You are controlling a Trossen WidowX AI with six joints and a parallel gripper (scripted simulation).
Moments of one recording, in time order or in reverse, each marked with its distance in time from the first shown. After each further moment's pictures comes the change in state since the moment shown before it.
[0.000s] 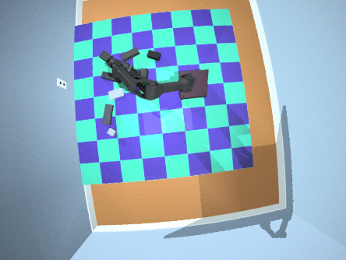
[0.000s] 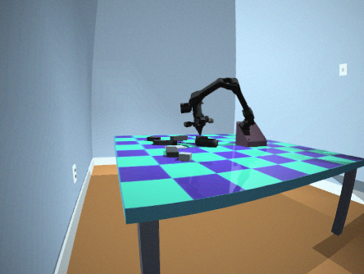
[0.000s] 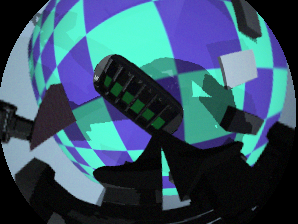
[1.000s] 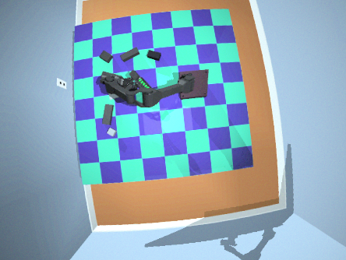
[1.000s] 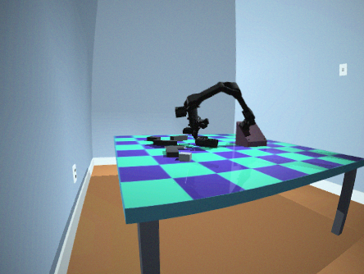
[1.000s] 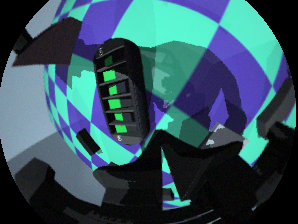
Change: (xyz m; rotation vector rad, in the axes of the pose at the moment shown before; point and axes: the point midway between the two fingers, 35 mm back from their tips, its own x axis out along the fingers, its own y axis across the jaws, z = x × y) arm 0.009 -0.047 0.048 -0.747 0.130 0.094
